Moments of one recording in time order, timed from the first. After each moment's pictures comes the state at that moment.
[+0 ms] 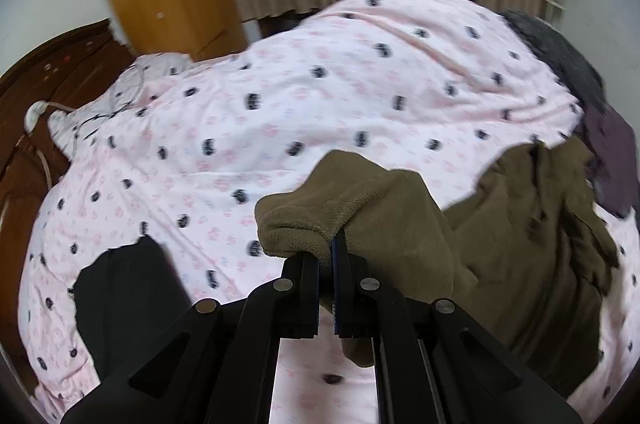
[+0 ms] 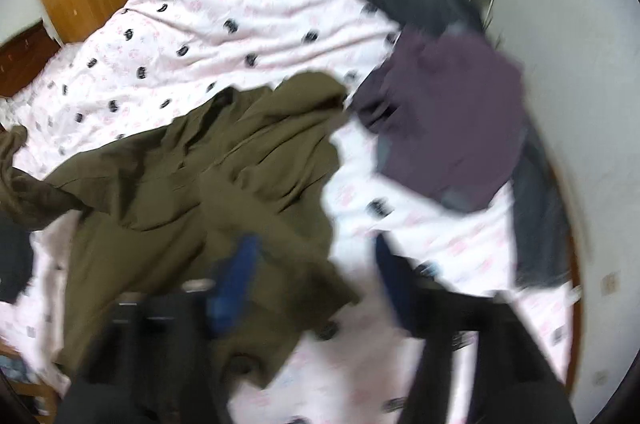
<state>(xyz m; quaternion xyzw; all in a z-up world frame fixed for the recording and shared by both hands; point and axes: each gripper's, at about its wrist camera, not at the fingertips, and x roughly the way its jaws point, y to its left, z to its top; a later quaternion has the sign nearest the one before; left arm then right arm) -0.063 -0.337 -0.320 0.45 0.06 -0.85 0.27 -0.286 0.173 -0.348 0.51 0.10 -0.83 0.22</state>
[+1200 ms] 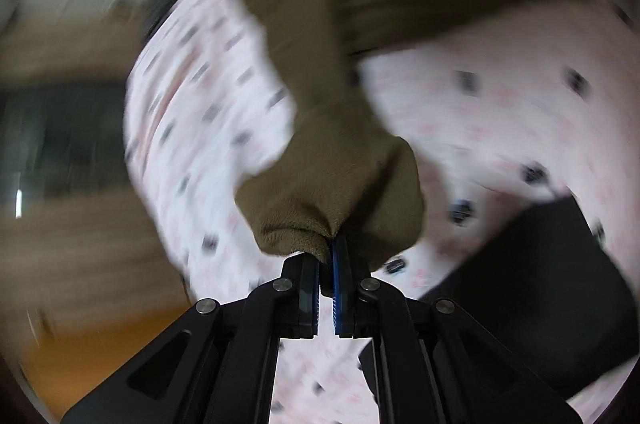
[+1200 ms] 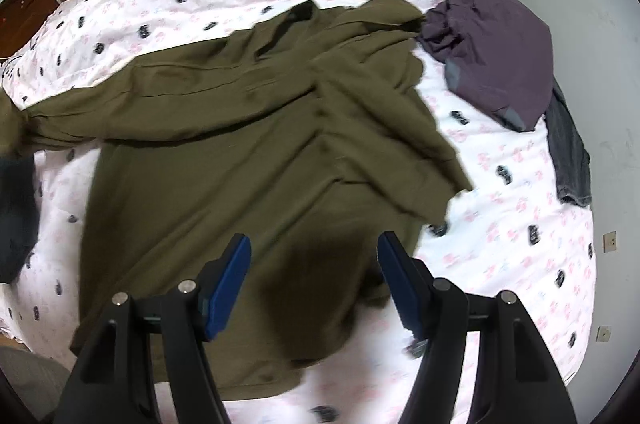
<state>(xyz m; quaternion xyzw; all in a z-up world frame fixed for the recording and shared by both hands) 0.096 -0.364 -0.418 0.38 -0.66 -0.61 -0.23 -0.134 0.056 -0.381 0.56 0.14 -0.80 0.19</state>
